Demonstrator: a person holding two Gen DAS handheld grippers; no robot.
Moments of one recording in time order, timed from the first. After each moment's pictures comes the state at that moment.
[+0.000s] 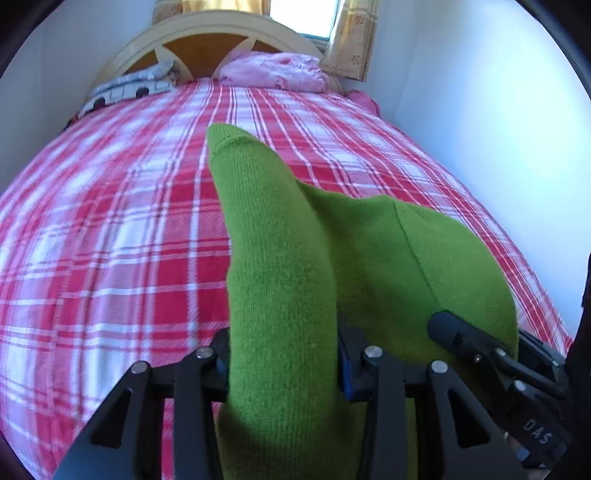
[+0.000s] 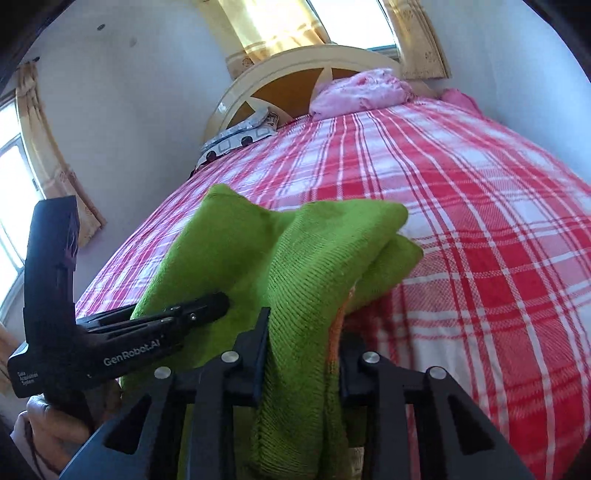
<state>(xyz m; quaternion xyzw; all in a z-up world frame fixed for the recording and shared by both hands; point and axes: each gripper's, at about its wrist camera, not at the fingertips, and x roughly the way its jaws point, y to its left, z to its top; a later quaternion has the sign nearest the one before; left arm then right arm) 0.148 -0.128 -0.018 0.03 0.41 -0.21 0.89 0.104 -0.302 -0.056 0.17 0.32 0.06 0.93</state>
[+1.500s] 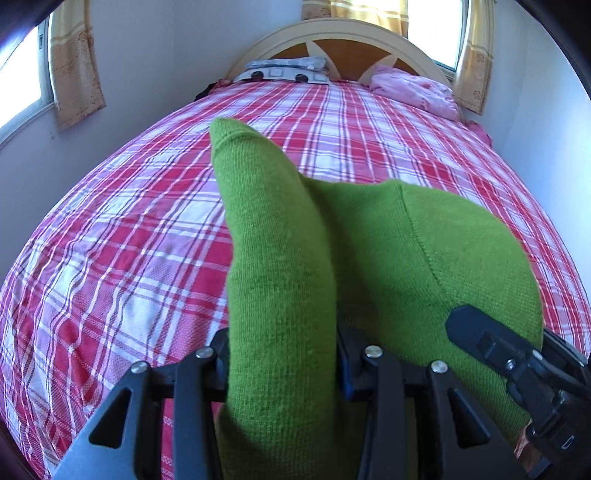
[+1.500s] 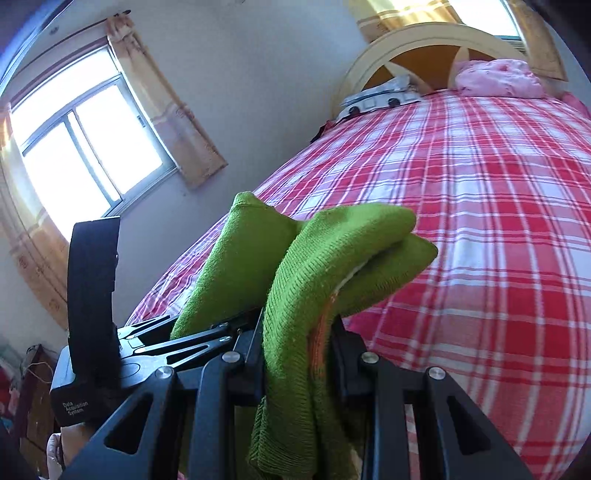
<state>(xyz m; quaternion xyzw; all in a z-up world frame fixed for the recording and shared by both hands) 0.049 0.176 -0.016 -0.01 0.42 0.00 0.91 0.038 0.020 -0.034 0.15 0.33 0.28 0.89</state>
